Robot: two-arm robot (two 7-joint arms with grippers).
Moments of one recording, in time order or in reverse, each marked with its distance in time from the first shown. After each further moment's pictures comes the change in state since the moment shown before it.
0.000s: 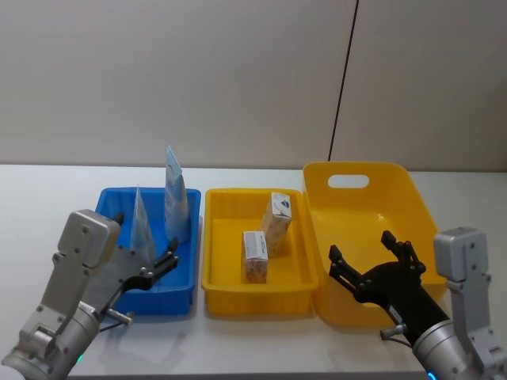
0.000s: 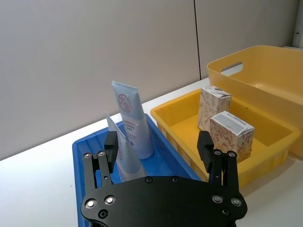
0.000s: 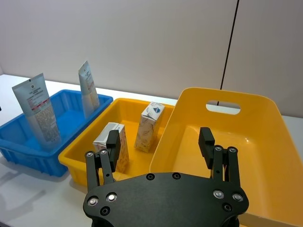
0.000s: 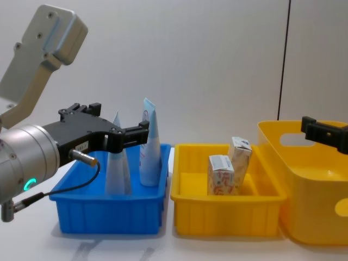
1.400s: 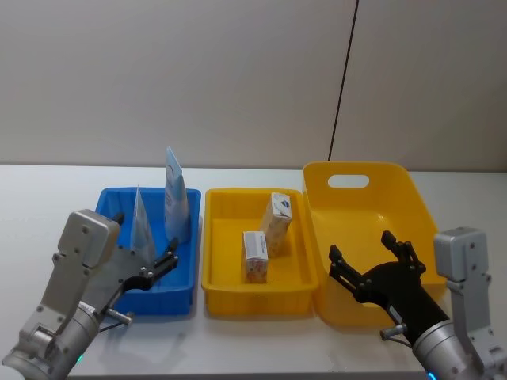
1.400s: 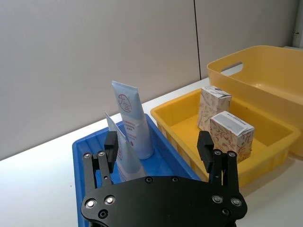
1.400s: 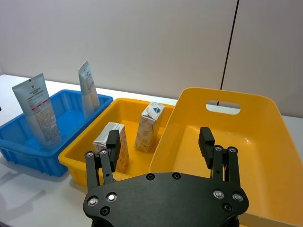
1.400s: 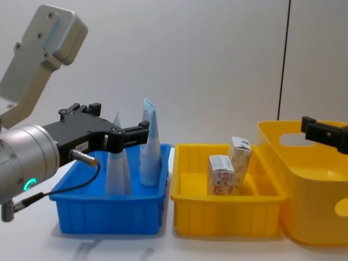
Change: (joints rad) left arm 0.000 0.000 0.000 0.000 0.000 0.000 0.000; right arm 0.000 0.000 0.000 0.000 0.000 0.000 0.000
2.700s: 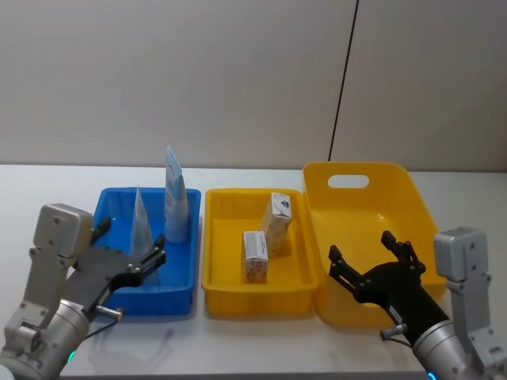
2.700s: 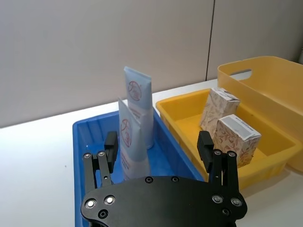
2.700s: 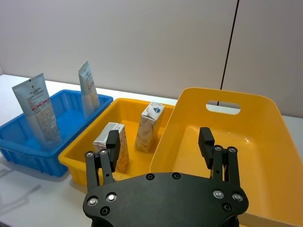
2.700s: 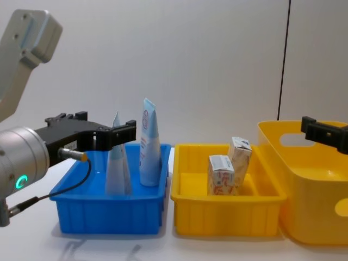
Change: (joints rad) left arm 0.027 -0.043 -0.070 0.000 -0.102 0.045 -0.010; right arm 0.000 0.000 0.000 0.000 0.000 0.000 0.000
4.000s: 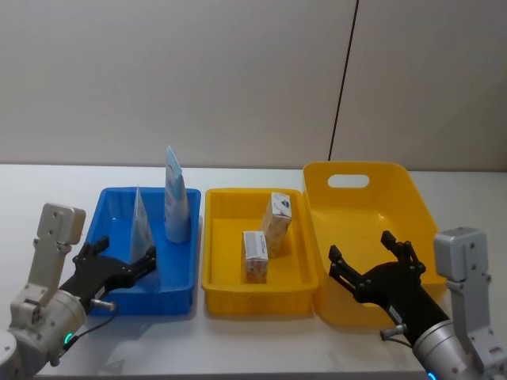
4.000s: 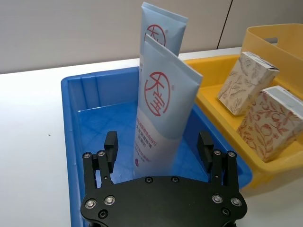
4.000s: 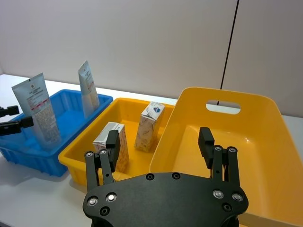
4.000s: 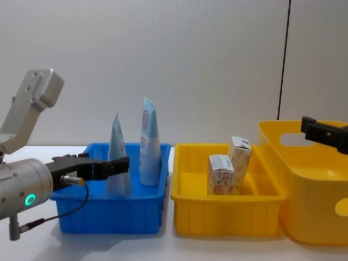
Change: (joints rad) left arm -0.190 -0.078 -0.032 0.389 -0.080 0.007 -0.181; right arm 0.000 0.000 0.000 0.000 0.000 0.000 0.000
